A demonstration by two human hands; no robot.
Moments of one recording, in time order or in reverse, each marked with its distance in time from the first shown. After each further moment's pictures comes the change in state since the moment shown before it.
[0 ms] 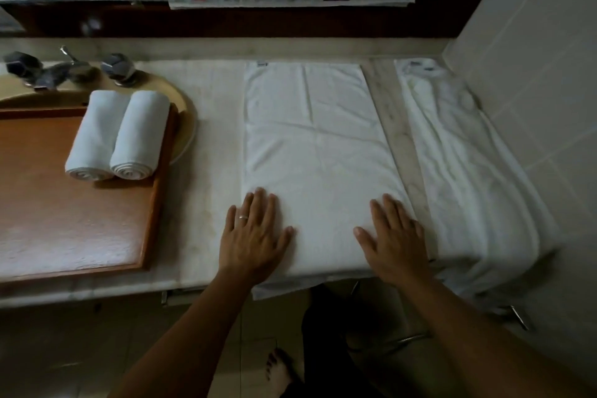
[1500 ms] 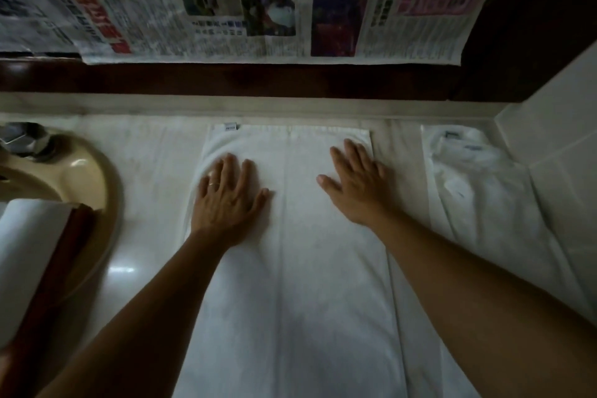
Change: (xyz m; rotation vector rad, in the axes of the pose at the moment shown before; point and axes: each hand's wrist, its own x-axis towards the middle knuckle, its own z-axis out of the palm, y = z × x) left_hand 0.328 -0.004 -0.051 -0.015 -0.033 -0.216; right_hand 0.403 -0.003 -0.033 0.058 -0.141 -0.239
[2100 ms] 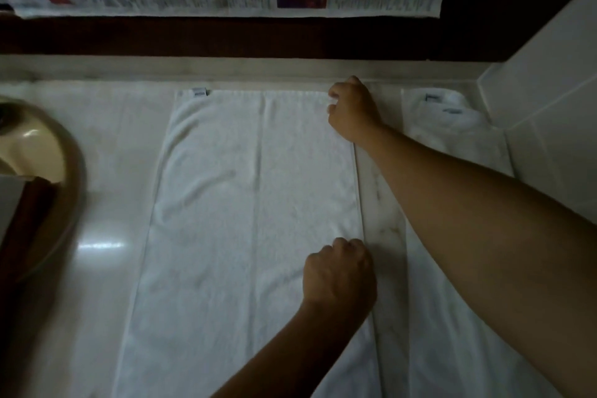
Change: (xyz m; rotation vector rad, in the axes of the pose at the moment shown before) left_hand -0.135 0.209 -0.007 -0.167 -0.243 0.243; right_hand 0.063 0.032 -0.040 0.285 0.188 0.042
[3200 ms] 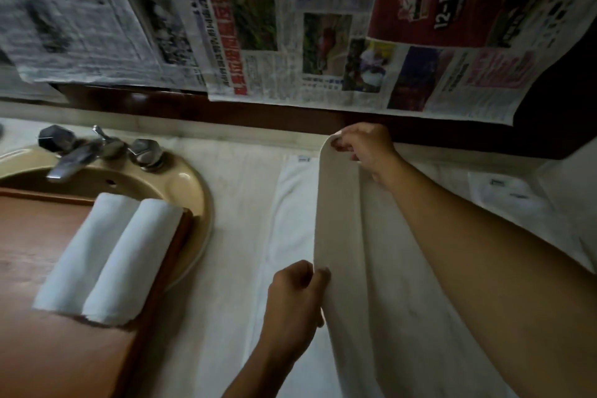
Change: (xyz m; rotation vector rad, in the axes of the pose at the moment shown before) left_hand -0.088 -0.169 -0.074 -1.196 0.347 -0.353; right_hand -0.012 -0.190 -0.026 0.800 -0.051 0.173
